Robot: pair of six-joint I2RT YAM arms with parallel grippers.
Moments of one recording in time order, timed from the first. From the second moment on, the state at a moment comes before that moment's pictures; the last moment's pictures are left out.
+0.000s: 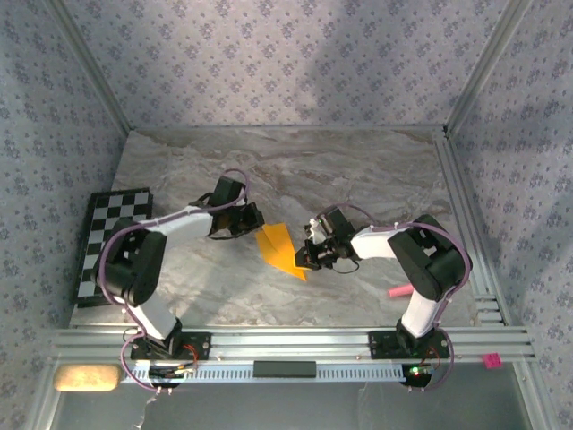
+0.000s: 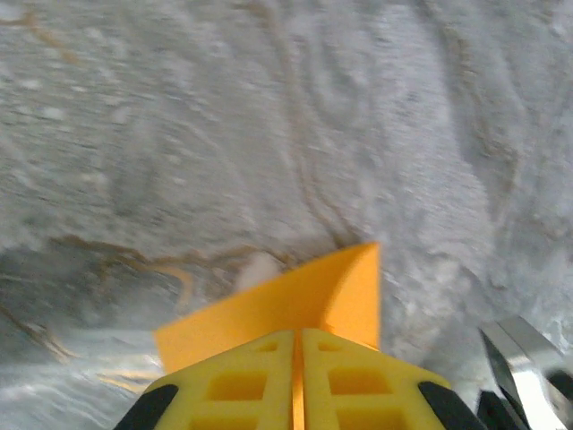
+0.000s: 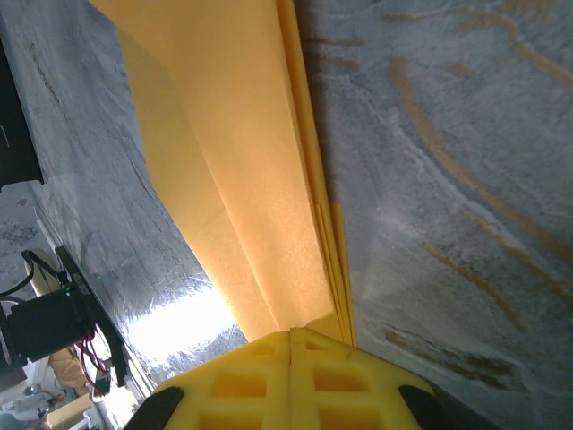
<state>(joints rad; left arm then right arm) -0.49 1.65 0.92 -0.20 0.32 -0.82 0.61 1.74 0.72 -0.01 -0.67 0.68</state>
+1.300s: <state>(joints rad) -0.52 1.78 0.88 -0.13 0.40 -0.76 0.61 1.74 0.72 -0.01 -0.66 0.68</state>
